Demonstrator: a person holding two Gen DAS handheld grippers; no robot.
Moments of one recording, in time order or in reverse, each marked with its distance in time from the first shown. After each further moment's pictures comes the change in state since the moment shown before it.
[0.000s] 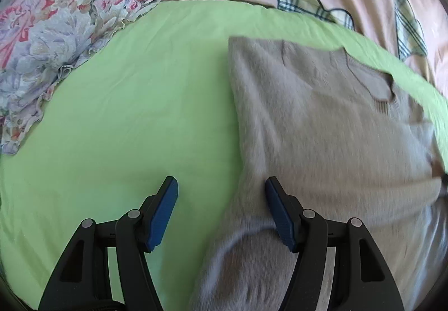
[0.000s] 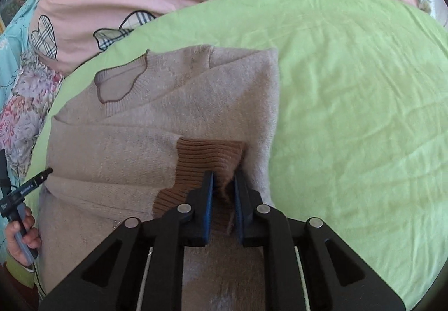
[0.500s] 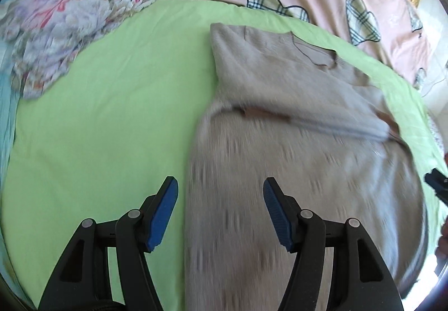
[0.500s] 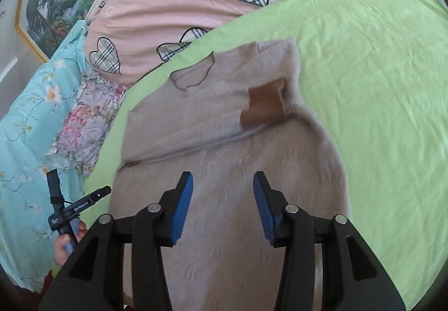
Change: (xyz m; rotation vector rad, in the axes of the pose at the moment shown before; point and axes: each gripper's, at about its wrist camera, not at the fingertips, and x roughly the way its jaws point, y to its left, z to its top) left arm -0.101 0.004 -0.095 -0.008 0.013 -0.163; right arm -0.105 0.014 -0.104 0.122 -0.038 0.284
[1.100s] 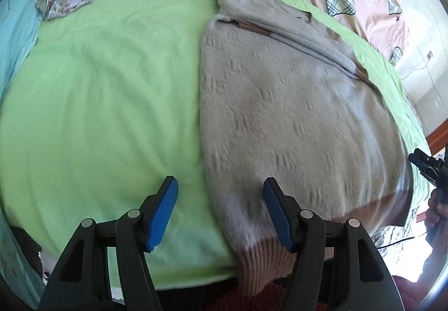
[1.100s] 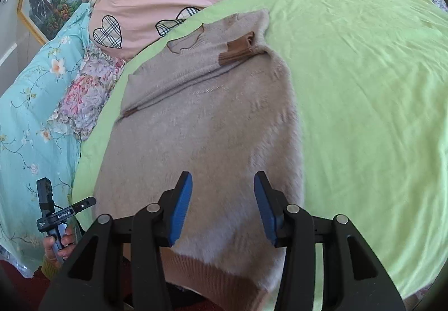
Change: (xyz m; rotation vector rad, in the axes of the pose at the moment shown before) left arm -0.057 0.046 -0.134 -0.011 0.108 -0.128; right arm -0.069 -0.026 -0.094 -0.020 0.038 -0.060
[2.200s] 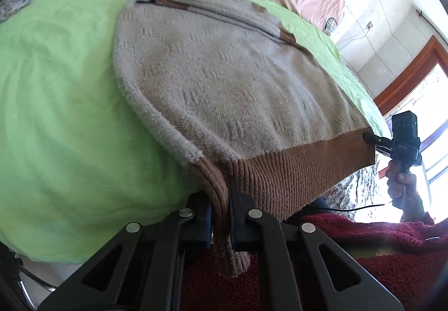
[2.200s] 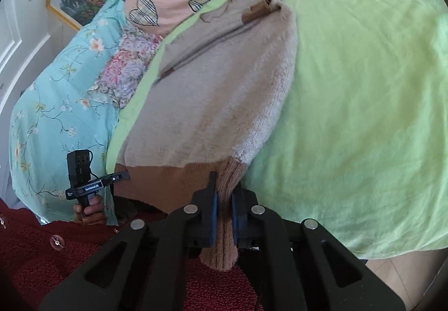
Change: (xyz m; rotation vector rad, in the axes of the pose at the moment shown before) left arm -0.002 -0.031 -0.046 0.170 0.037 -0.297; right arm -0.016 -0.021 -0.067 -0.036 0.079 0.264
